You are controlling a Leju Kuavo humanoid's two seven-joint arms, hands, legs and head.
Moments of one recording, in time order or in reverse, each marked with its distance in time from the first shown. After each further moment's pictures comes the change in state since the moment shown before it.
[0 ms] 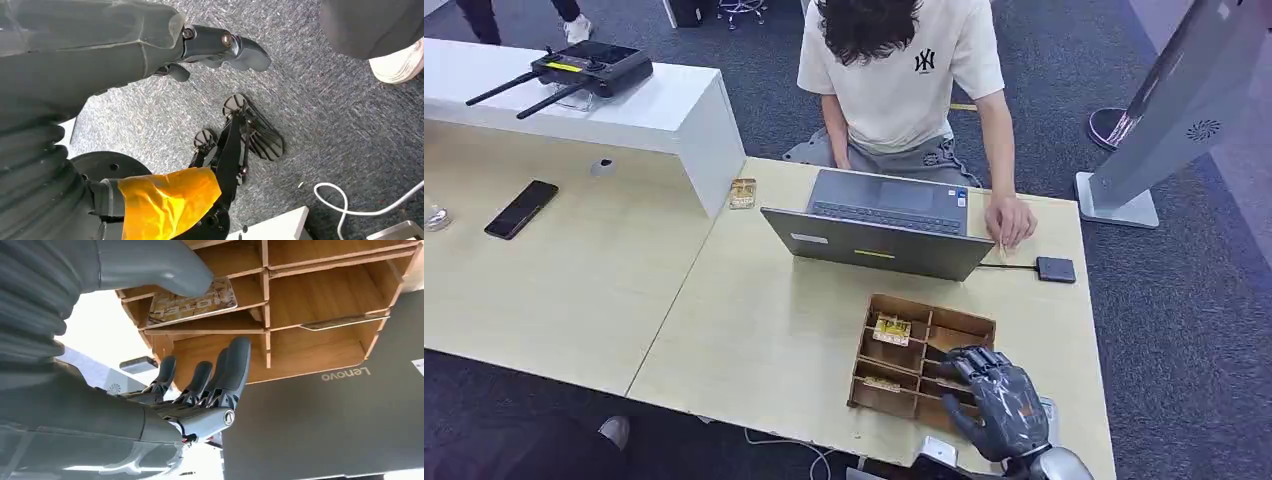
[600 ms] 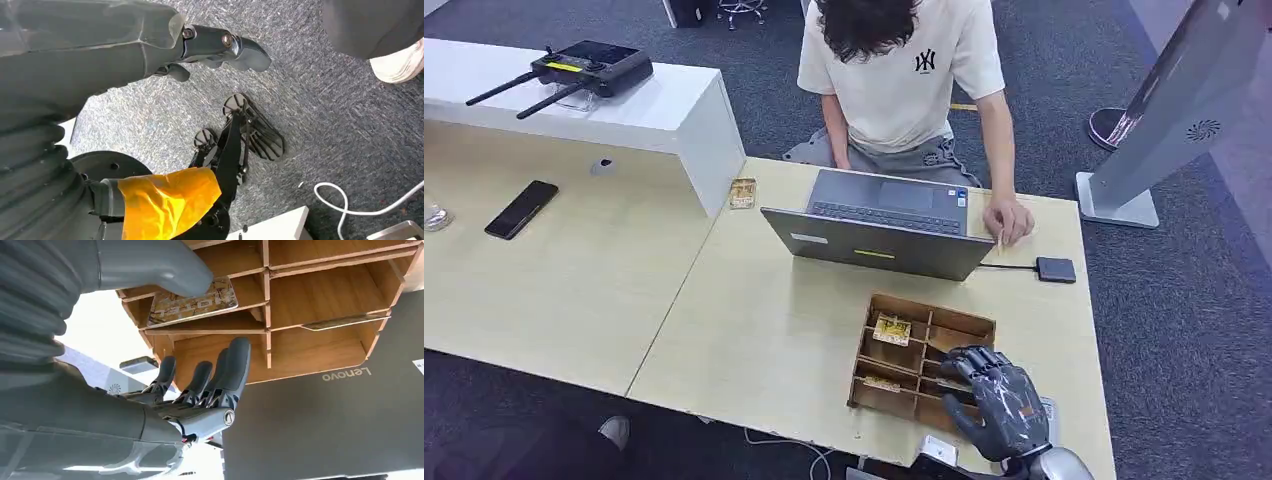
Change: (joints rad) left arm 0.000 -0.001 0.001 0.000 0.000 0.000 0.000; right arm 0.000 -0.001 0.000 0.000 0.000 0.000 0.001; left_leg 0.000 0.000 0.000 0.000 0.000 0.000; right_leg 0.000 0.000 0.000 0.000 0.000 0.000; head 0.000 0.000
